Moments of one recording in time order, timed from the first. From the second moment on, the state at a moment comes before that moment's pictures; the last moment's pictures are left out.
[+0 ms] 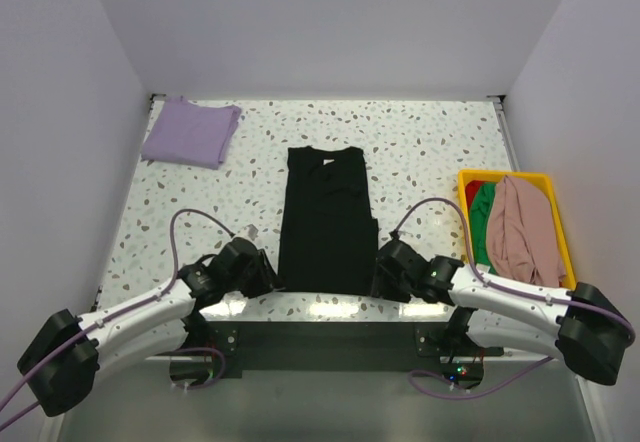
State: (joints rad) left arm -0.76 0.86 0.25 -0.28 0.05 -1.04; right arm 0.96 1.01 0.43 -0.51 0.14 1.08
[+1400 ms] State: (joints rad) left arm -0.76 1.01 0.72 -0.45 -0.02 -0.83; right arm 0.95 0.98 0.83 -0.83 0.34 0.86
